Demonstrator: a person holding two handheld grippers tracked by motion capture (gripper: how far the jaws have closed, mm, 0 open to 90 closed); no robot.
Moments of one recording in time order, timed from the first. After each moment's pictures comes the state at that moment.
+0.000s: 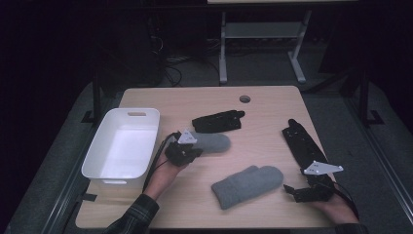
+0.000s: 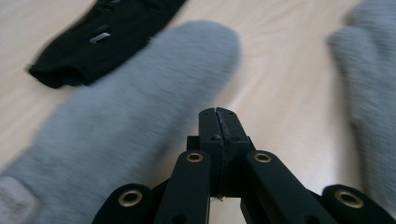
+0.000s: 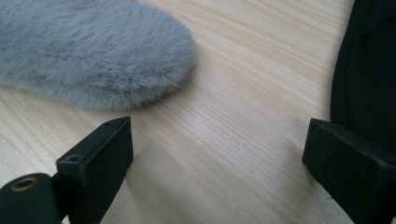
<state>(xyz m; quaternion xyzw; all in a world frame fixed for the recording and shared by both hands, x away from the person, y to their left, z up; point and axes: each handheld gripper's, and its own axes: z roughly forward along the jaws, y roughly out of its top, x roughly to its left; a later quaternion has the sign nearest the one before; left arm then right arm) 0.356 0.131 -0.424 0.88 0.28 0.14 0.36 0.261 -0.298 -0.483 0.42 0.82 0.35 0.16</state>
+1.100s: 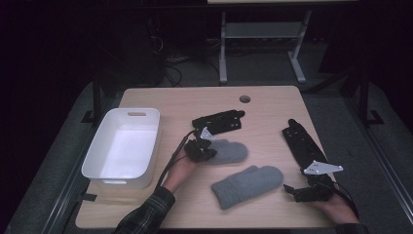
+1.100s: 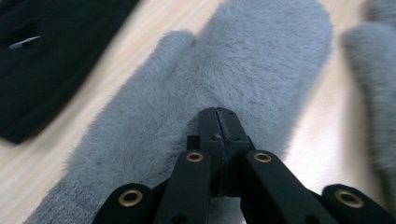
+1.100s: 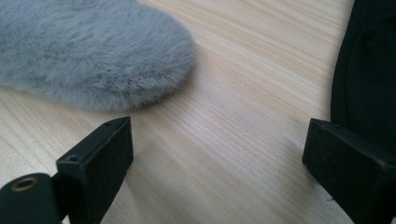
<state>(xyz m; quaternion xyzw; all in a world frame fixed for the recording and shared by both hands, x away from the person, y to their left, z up) 0.375 0.078 -0.450 0.90 0.27 0.08 0.33 0.262 -0.298 -0.483 0.42 0.82 0.35 0.16</state>
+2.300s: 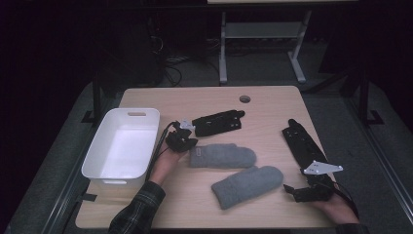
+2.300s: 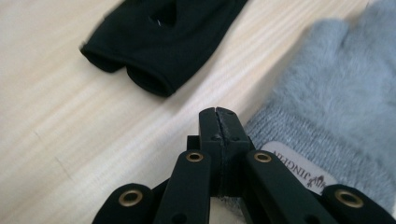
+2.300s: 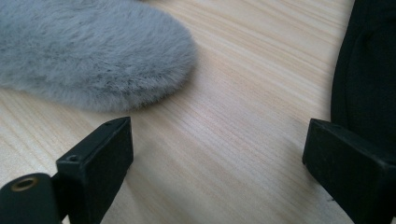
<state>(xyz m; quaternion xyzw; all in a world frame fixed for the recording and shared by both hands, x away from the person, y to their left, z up) 0.401 0.138 -0.443 0.87 0.35 0.13 0.33 0.262 -0.298 -0.483 0.42 0.82 0.35 0.16</state>
